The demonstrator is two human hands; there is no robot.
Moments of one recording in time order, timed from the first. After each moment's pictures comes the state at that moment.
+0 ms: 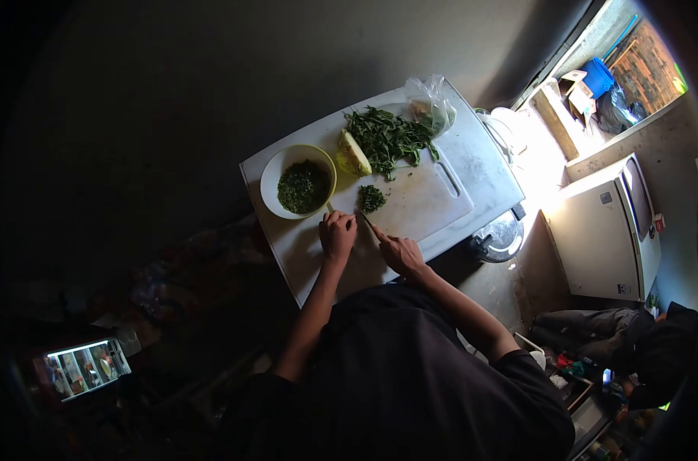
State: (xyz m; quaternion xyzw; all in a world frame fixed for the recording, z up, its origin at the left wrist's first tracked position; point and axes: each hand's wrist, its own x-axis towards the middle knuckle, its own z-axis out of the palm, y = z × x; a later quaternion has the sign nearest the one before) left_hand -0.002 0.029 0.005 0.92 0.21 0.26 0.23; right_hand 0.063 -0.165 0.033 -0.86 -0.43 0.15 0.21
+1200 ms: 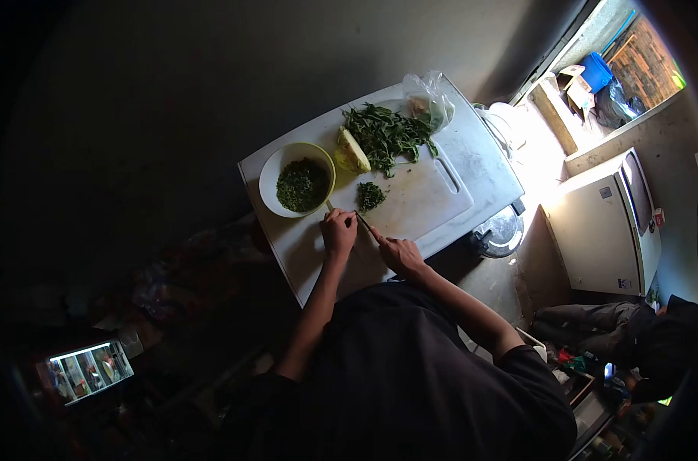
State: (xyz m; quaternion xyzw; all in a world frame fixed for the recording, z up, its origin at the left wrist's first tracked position) left_hand 0.000 0.029 -0.002 0.89 0.24 0.25 0.31; right_hand 0.055 -0.168 0.031 -0.85 -0.45 0.16 0.21
